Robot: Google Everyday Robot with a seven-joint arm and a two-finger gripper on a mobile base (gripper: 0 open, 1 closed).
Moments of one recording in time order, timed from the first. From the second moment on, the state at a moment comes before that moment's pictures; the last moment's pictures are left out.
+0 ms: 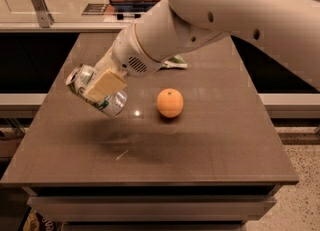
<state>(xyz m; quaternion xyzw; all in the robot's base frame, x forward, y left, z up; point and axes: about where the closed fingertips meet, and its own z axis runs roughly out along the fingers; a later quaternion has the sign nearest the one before) 0.486 0.118 0.943 -0.62 0.66 0.24 0.36</state>
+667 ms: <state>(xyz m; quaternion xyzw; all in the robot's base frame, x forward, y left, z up) 0.492 0.117 0.924 -0.62 0.70 0.16 0.31</state>
